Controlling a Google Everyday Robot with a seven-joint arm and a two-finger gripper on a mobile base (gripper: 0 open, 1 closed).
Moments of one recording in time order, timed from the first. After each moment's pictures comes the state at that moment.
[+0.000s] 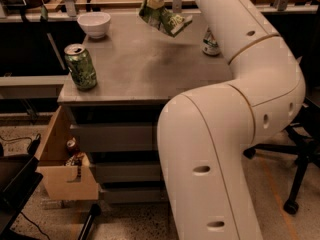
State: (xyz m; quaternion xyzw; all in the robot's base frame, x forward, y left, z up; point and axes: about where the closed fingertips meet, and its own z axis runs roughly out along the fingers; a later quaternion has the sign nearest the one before) arm 0.856 0.005 0.991 -0.60 0.69 -0.11 0.39
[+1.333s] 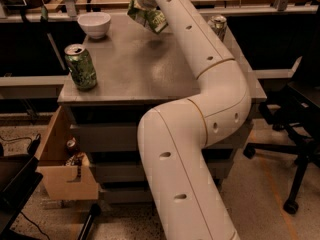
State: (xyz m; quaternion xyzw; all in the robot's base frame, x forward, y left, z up) arm 0.941 0.049 0.964 -0.62 0.61 -0.18 0.46
